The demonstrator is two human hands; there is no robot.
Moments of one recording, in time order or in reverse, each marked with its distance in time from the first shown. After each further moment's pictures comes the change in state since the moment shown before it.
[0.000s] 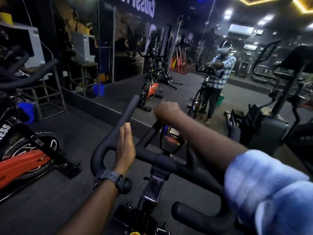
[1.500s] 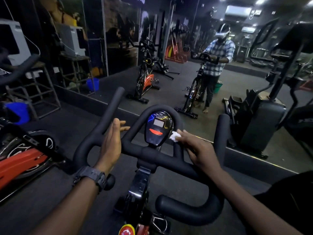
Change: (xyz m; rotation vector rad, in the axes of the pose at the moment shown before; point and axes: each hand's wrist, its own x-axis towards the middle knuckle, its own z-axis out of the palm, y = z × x) left_hand 0.006 -0.015 0.008 0.072 -0.109 0.006; right_hand -0.156 0.085 0.161 0.788 0.660 -0.168
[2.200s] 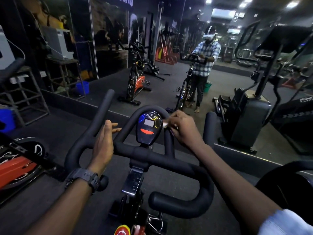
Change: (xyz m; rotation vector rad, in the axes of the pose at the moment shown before) left_hand 0.004 -0.004 -0.001 -0.002 -0.018 0.054; right_hand 0.065 -0.006 -0.013 -0.159 -0.079 0.080
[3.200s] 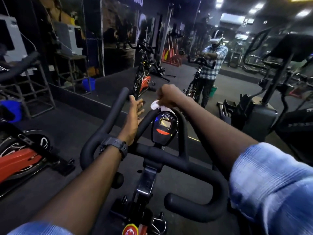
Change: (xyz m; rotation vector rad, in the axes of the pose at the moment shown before) left_hand 0.043 0.046 0.038 -0.255 -0.164 -0.137; right_hand 0.156 -0.058 0.019 -0.270 -0.426 0.241
